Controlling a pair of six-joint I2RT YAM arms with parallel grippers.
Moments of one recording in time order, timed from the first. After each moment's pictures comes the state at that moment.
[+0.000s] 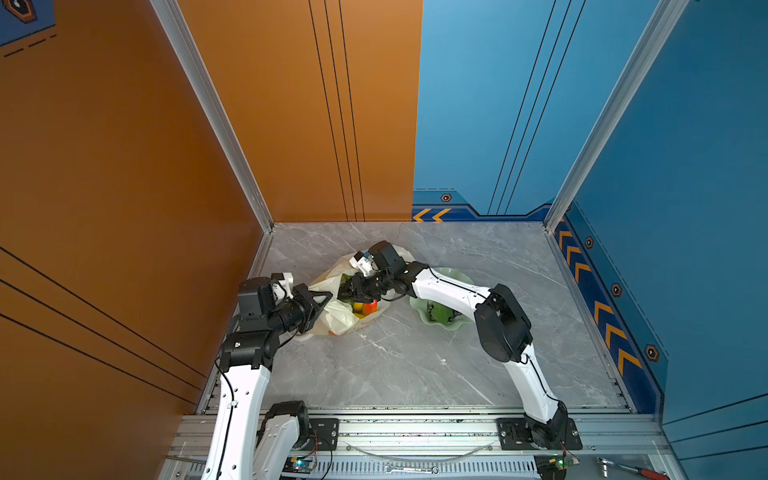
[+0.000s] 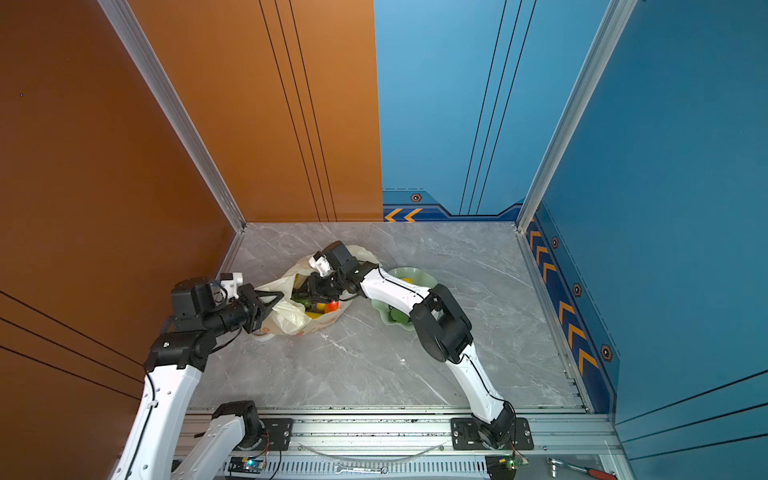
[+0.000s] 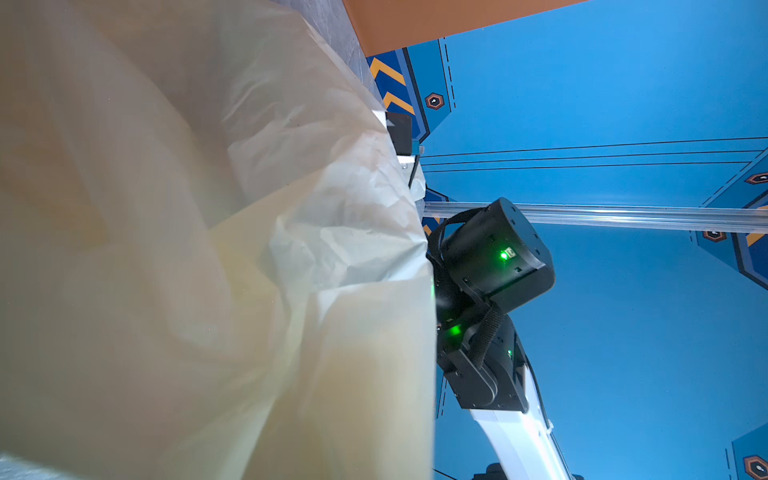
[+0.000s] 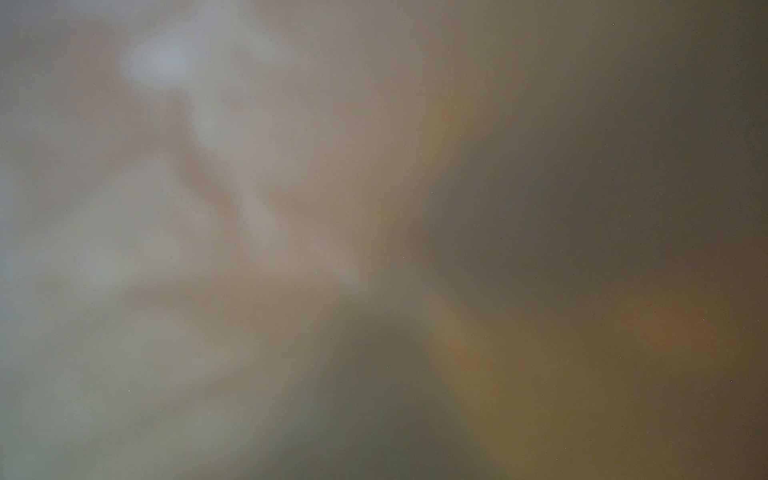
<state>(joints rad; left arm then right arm) 0.12 0.79 0.85 -0.63 0.69 -1.04 0.82 2.26 1.87 -0.27 -0.70 0.86</state>
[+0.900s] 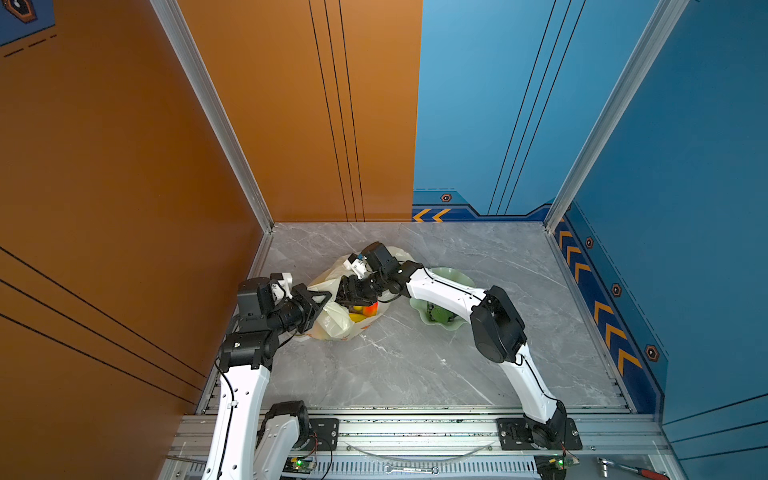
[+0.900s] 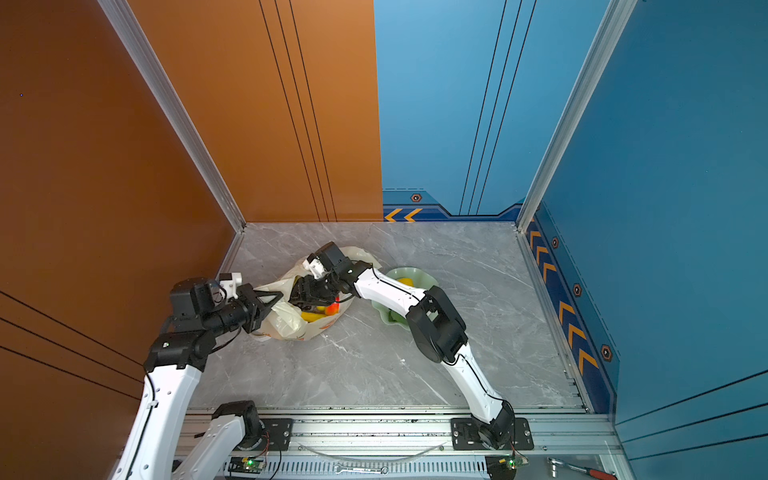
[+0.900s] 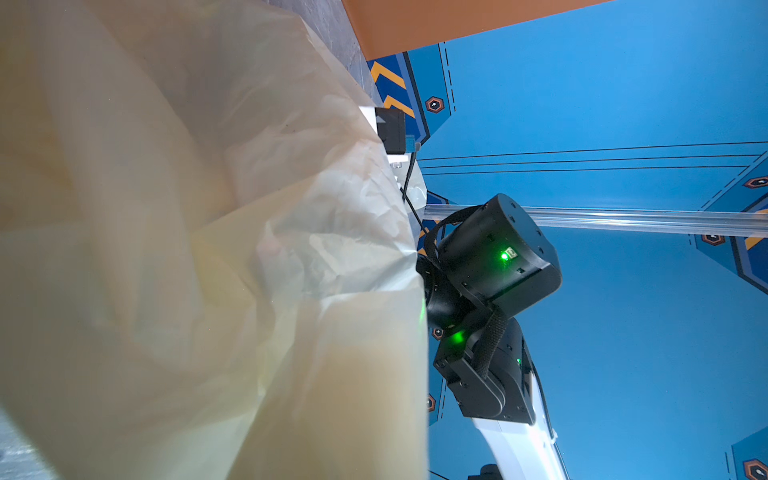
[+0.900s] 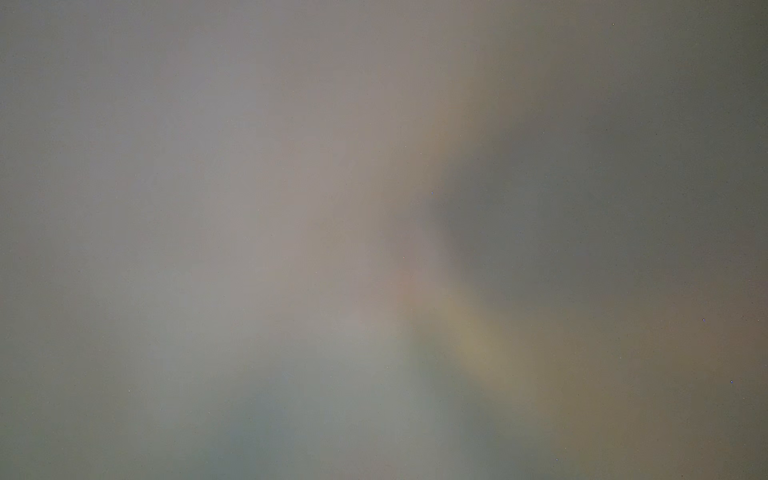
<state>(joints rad) 0.13 0.79 0.85 -0.63 0.69 -1.04 0.85 2.29 1.96 -0.39 -0.68 0.80</state>
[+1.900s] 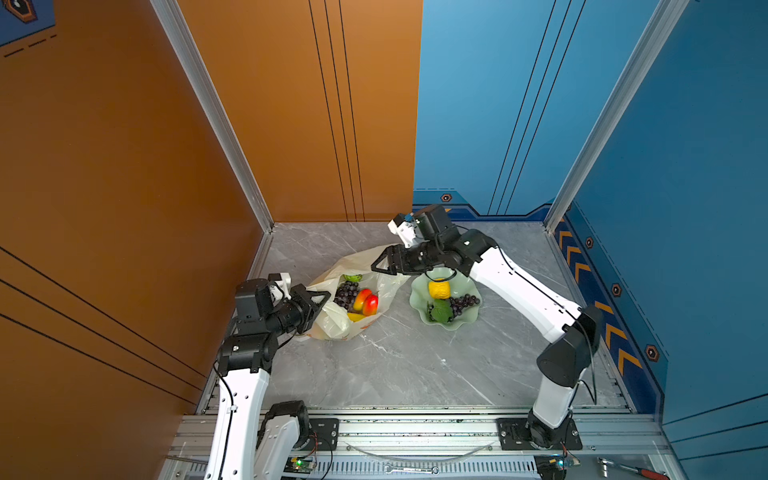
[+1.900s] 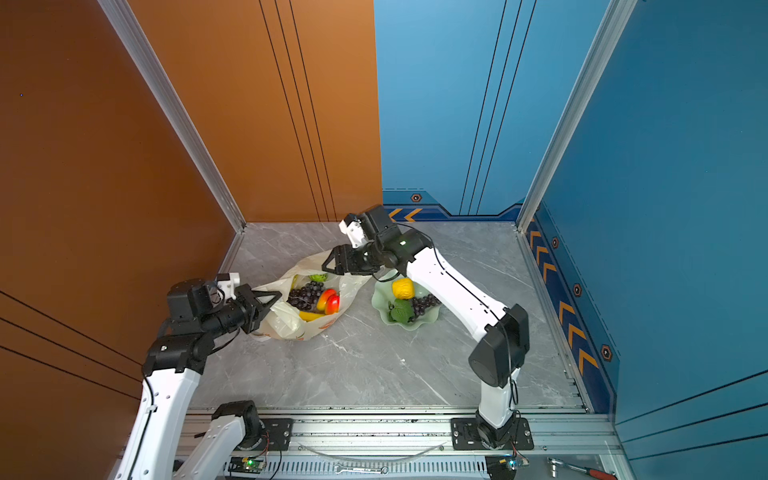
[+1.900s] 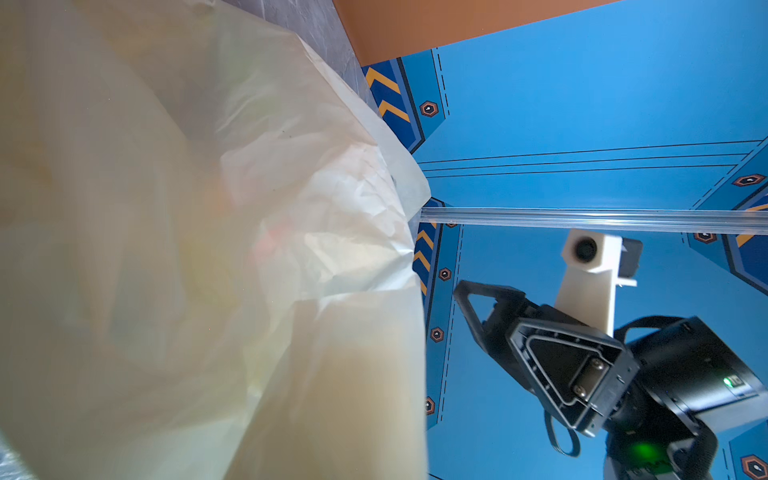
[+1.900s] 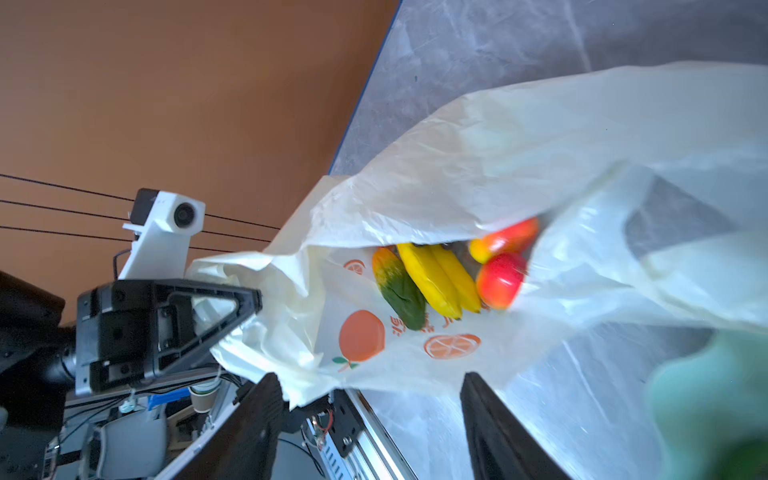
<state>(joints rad) 0.13 0.76 0.85 -0.63 0.69 -1.04 0.70 1.79 1.89 -0.82 -0.46 0.53</state>
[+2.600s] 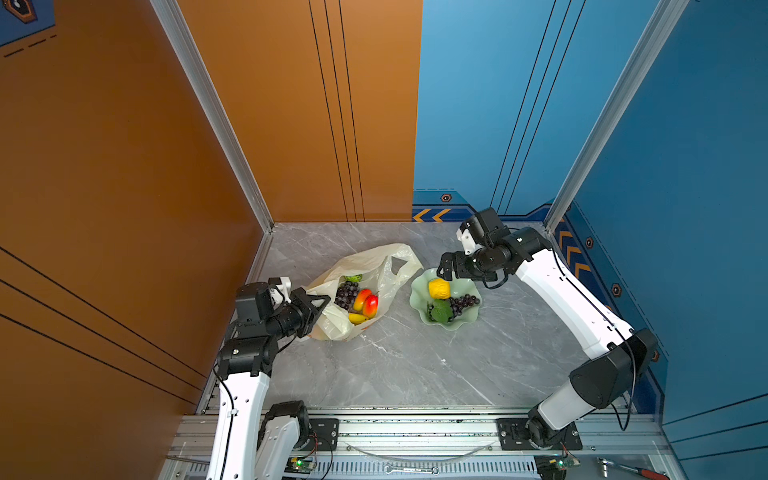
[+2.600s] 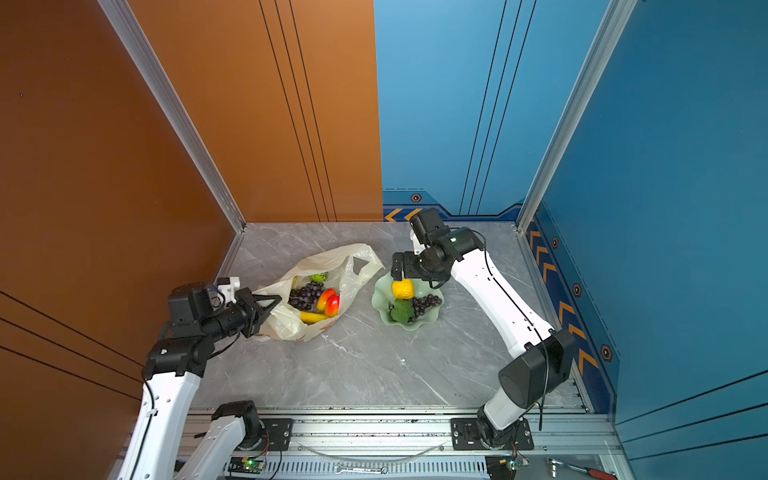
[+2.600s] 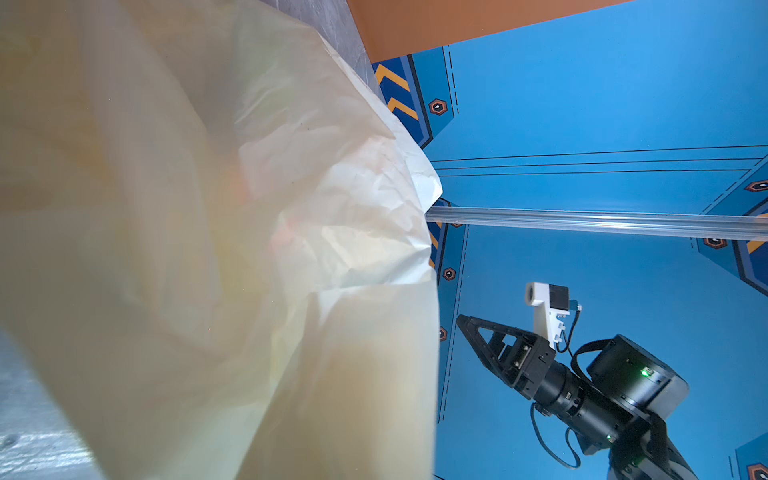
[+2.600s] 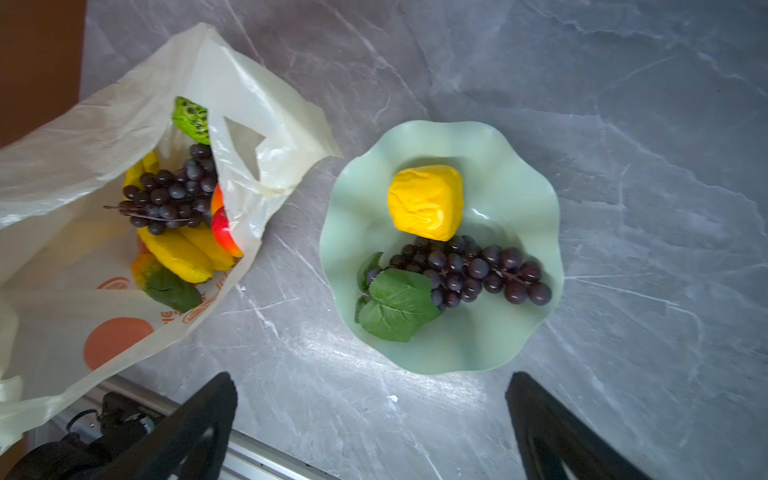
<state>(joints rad) 0.14 0.73 0.82 -0.66 0.69 -1.04 0.48 1.61 1.71 -1.16 -0.09 0.41</state>
